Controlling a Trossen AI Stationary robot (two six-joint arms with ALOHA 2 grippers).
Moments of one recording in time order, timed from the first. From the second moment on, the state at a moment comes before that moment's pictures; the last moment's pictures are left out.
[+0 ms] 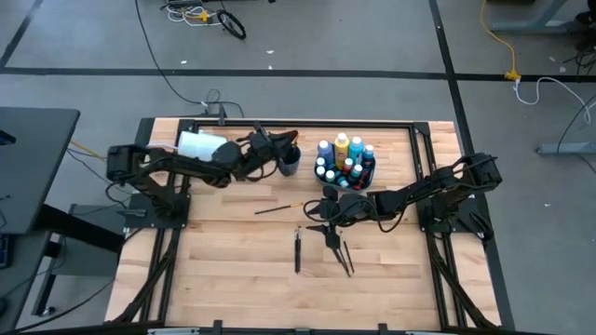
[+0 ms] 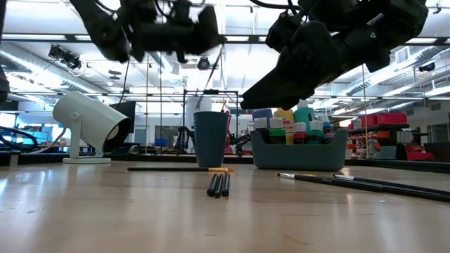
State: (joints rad) left arm 0.21 1.57 0.71 1.19 -0.34 0.07; right arm 0.15 1.64 0.69 0.50 0.09 0.07
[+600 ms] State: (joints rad) left arm 0.26 1.75 0.70 1.08 -0.38 0.00; right arm 0.14 1.64 0.69 0.50 0.09 0.07
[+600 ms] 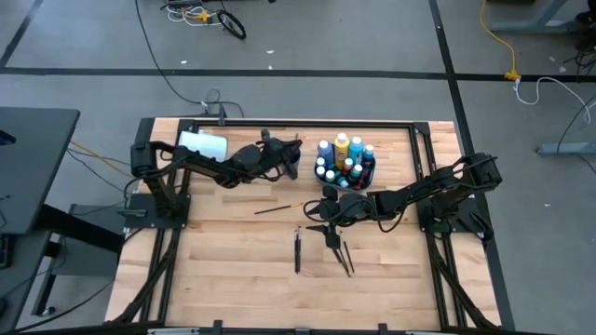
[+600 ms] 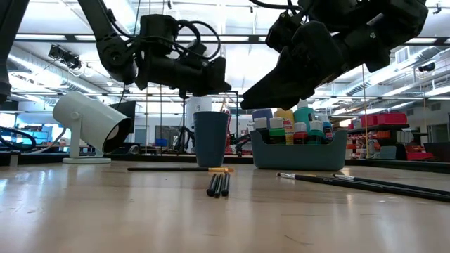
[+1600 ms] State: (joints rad) left arm 0.08 1.64 0.70 1.03 -0.46 0.15; right arm 0.29 1.51 0.84 -0.52 0.01 0.54
